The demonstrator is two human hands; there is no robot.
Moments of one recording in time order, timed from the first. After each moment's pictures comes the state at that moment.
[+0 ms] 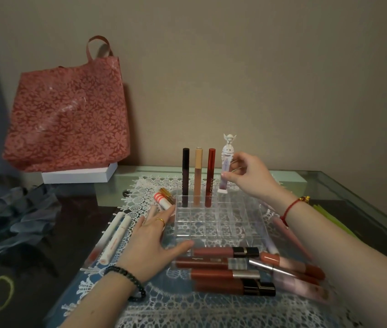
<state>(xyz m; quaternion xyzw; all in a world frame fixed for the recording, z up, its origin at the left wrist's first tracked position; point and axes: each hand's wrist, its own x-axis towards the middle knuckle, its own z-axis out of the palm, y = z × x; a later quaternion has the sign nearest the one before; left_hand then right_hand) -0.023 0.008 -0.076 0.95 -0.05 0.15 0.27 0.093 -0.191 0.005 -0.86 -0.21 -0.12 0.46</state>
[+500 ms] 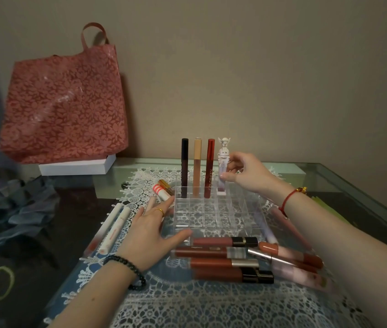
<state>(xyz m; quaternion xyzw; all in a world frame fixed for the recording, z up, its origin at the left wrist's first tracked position) -0.018 0.009 -0.081 0.95 -0.05 0.16 0.27 0.098 -0.195 -0.005 -0.88 -0.22 -0.06 0.41</state>
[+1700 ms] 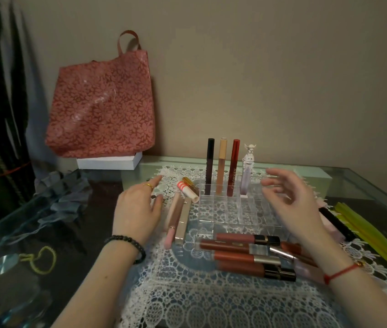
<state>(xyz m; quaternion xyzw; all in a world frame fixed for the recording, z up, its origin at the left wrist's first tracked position) -0.030 0.052 -0.056 0.91 0.05 0.37 0.18 0.020 -0.209 -0.038 -0.78 -0.20 -0.20 0.56</state>
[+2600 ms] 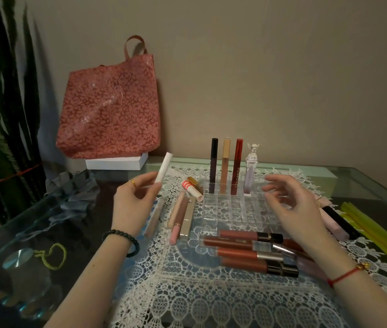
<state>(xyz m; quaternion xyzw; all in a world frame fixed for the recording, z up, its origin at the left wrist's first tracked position) -0.038 0.060 -0.047 0.77 0.09 0.35 0.53 0.011 -0.210 -0.043 -0.79 -0.23 -0.20 0.53</state>
